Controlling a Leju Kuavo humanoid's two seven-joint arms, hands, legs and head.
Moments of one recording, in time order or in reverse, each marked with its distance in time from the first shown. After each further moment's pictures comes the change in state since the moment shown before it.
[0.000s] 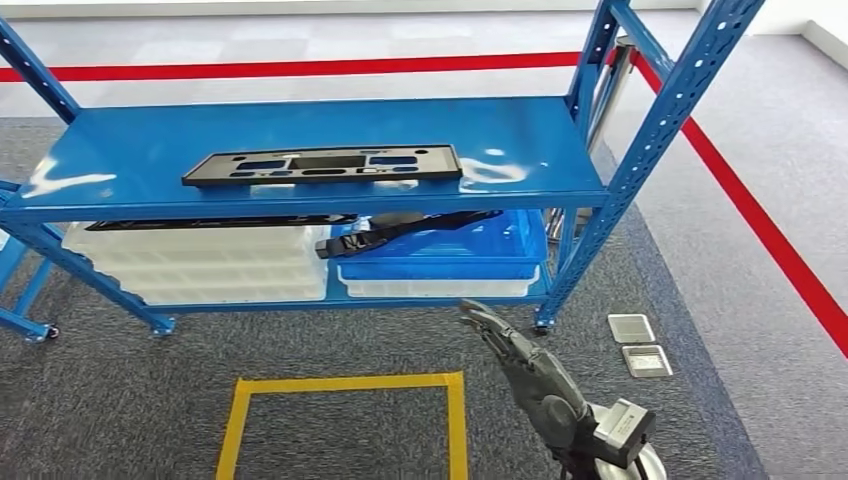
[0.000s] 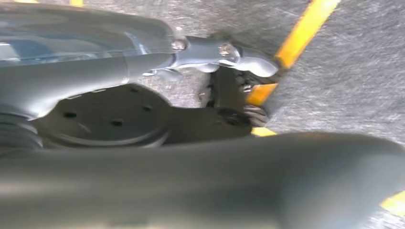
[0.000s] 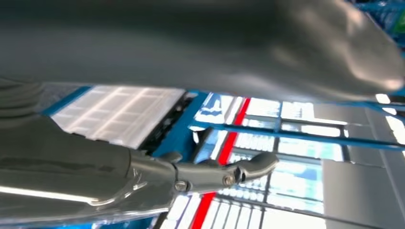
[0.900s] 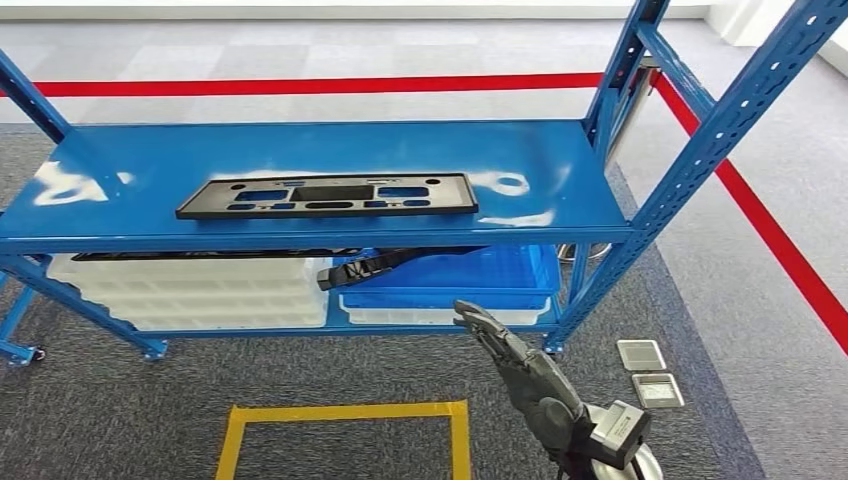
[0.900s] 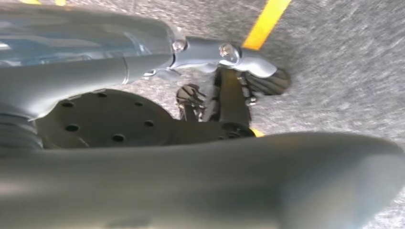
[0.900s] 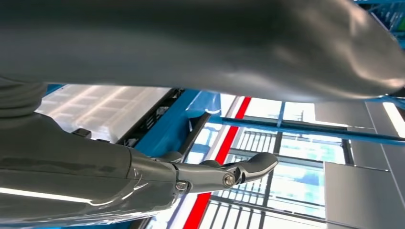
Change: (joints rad) left arm 0.003 0.003 0.022 0.001 -0.017 -0.008 -0.012; right arm 0.000 -0.002 0.013 0.000 -0.004 -0.002 -0.009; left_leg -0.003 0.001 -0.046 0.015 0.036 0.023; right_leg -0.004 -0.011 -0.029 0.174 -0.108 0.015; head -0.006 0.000
